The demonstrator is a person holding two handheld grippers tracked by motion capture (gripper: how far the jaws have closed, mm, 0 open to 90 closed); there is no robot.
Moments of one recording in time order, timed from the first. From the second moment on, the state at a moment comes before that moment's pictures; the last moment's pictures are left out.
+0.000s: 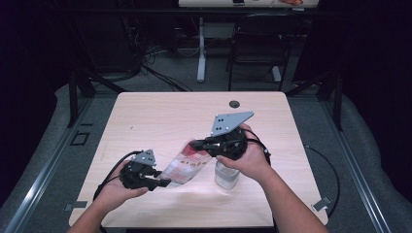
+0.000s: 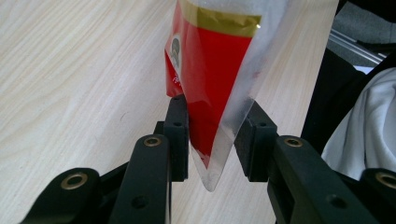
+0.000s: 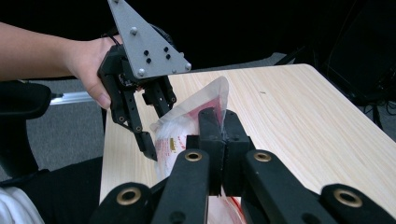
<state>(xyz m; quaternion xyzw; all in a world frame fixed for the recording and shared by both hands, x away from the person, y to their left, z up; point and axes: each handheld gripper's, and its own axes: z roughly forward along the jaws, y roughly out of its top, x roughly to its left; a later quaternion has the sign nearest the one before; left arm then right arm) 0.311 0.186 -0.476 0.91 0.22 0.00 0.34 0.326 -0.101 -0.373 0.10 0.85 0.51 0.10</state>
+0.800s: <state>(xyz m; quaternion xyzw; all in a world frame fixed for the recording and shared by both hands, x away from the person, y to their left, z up) 0.316 0.178 -0.447 0.94 0.21 0.00 0.26 0.321 -0.132 -0.400 0.14 0.82 0.55 0.09</state>
